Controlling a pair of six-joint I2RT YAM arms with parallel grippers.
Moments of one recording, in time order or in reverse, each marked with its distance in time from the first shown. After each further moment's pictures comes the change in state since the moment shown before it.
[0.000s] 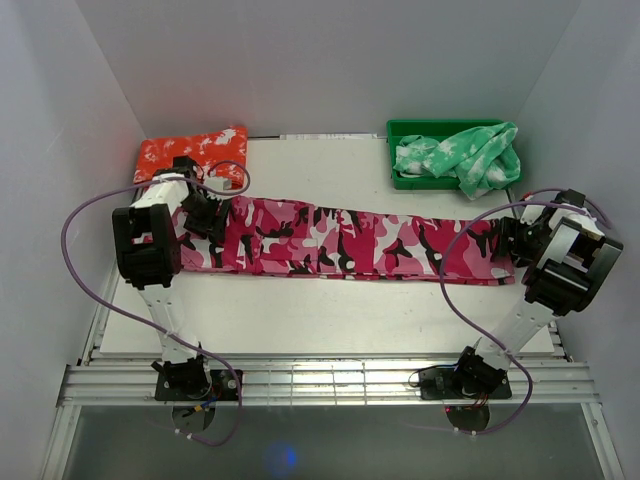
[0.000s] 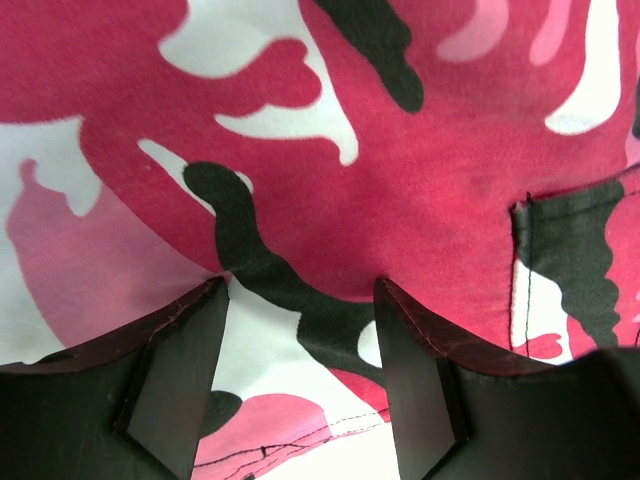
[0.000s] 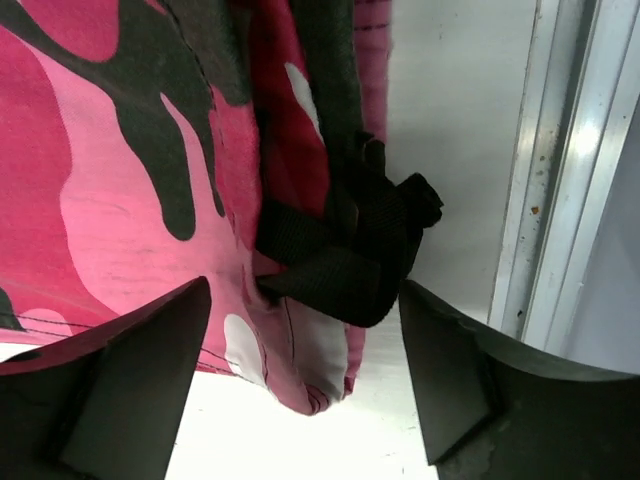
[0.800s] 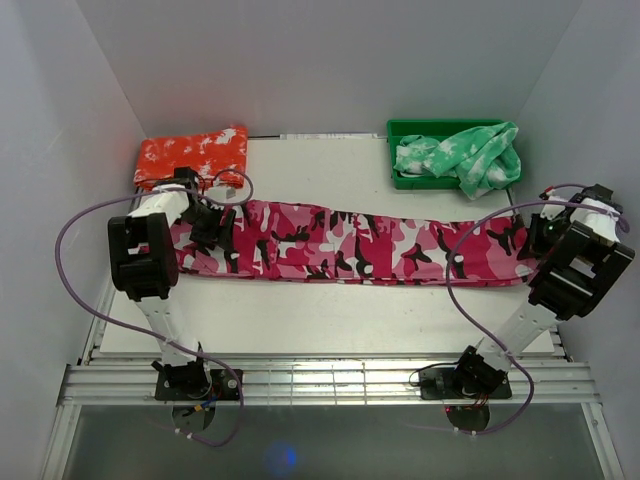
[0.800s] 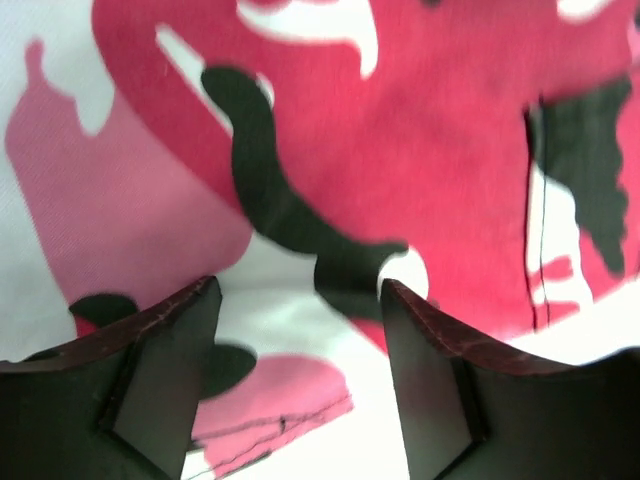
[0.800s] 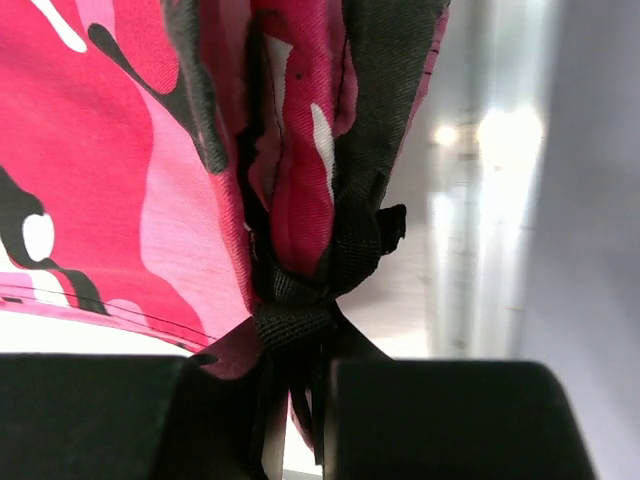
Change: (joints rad) left arm -0.009 -0.095 -0.141 0.037 0.087 -0.021; right arm -0.075 -0.009 0.112 -0.150 -0.048 -0.027
